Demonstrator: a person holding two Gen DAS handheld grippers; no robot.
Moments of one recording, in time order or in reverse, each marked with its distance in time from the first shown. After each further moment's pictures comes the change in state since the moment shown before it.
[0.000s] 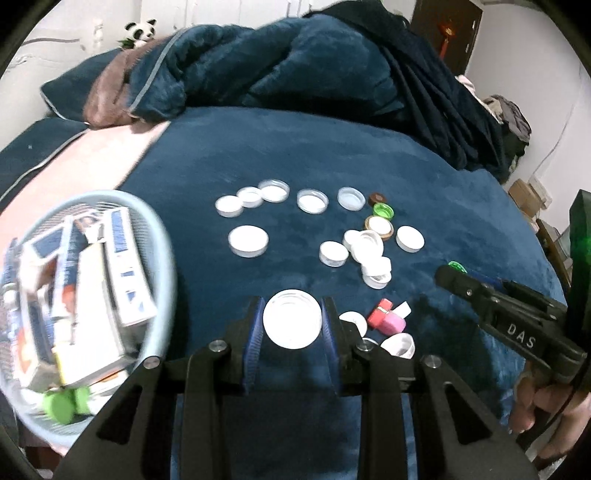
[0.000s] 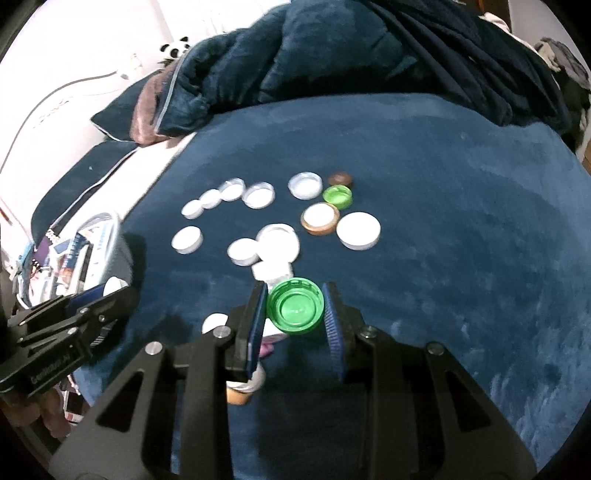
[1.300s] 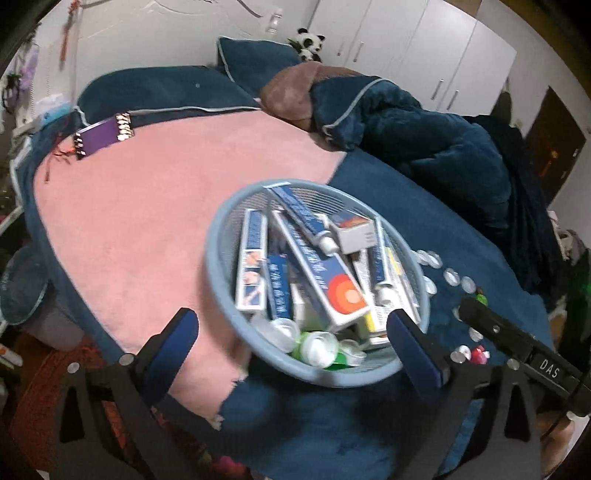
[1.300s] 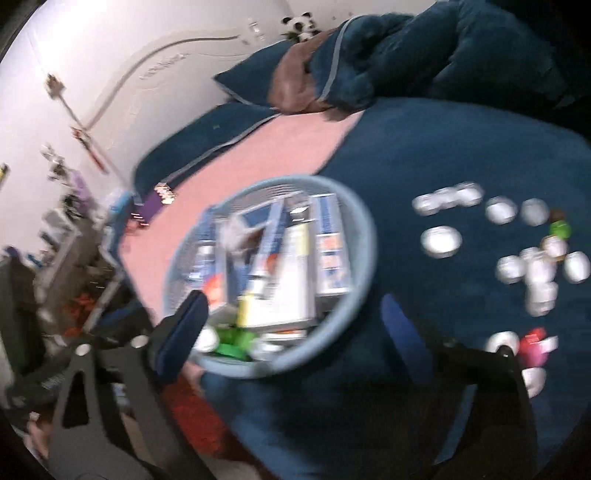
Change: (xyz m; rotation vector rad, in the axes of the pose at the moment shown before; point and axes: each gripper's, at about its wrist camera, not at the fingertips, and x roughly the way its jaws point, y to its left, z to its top) left arm -0.125 0.201 -0.074 -0.458 -0.160 0.224; right arm 0.016 0.187 -0.006 -0.211 0.053 0.261
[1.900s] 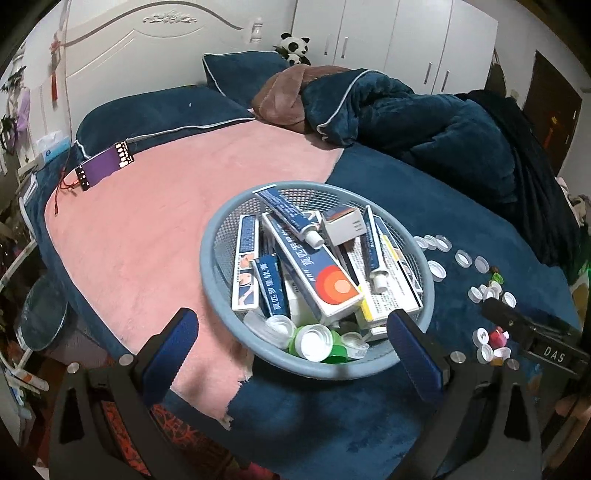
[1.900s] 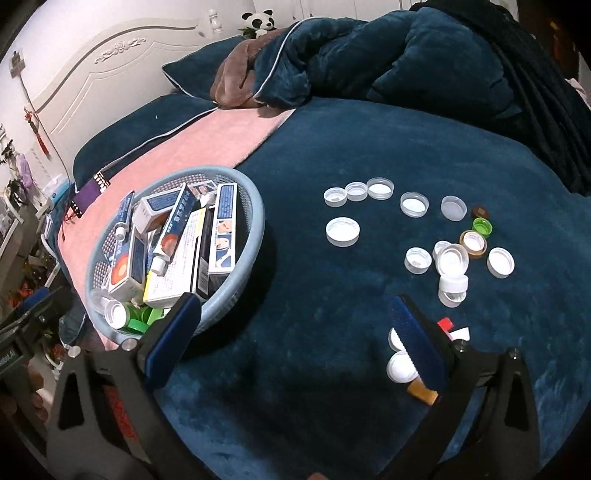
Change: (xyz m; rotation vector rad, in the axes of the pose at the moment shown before) left arm -0.002 -0.031 -0.008 0.127 -0.017 0.066; right arm -0.015 -0.033 -0.009 0.009 0.011 -0.170
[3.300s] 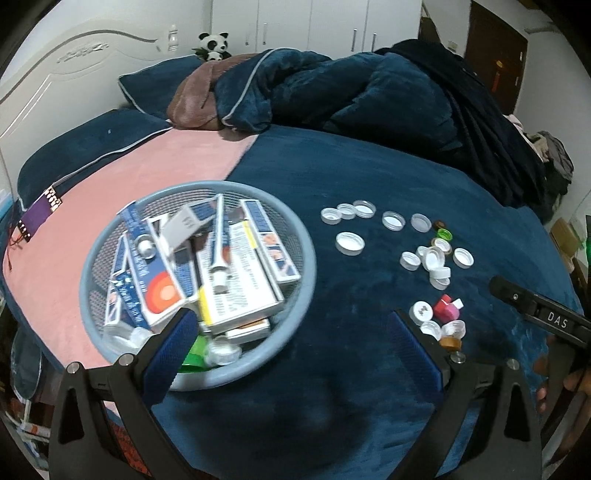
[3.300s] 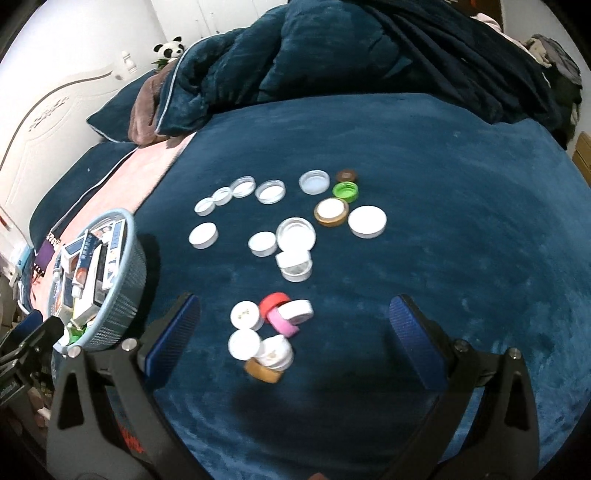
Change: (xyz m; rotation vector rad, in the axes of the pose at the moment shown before) left arm 0.018 -0.129 -0.009 0.222 0.048 -0.119; right arm -0.038 -0.138 -0.030 0.265 -0.019 -0.139
